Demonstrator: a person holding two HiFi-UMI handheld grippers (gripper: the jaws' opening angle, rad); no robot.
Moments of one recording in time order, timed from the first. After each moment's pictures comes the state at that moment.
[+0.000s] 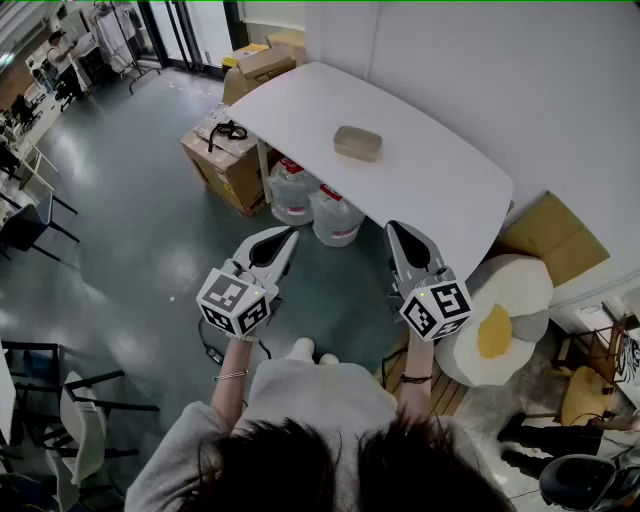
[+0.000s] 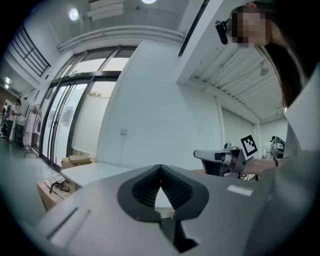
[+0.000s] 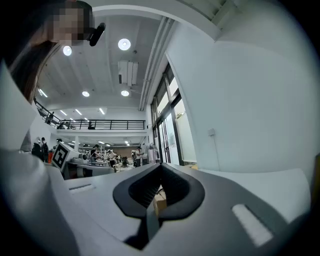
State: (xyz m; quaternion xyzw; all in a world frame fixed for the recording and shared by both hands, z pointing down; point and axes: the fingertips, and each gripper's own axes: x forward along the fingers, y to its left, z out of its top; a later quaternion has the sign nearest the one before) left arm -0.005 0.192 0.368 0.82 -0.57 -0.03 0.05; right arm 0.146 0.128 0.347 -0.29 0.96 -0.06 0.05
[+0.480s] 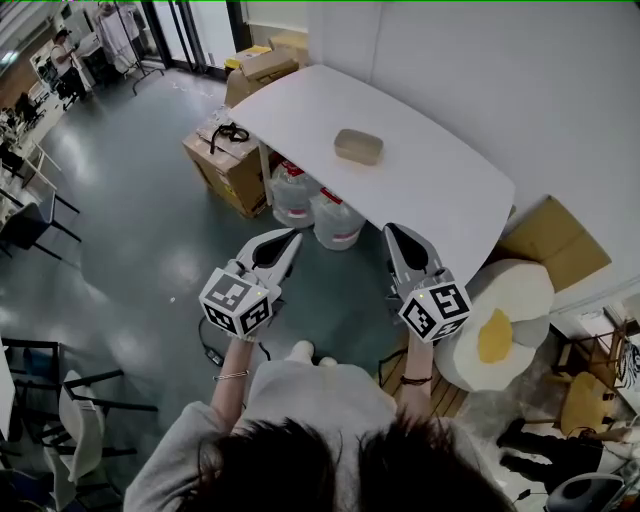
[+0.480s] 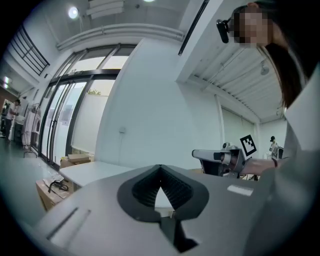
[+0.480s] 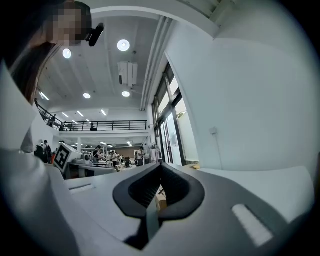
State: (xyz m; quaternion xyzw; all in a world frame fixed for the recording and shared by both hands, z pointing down) left arm 0.002 0.181 0.370 0.82 -0.57 -0.02 0.05; right arm 0.145 0.120 0.350 -0.27 0.96 -0.06 0.06
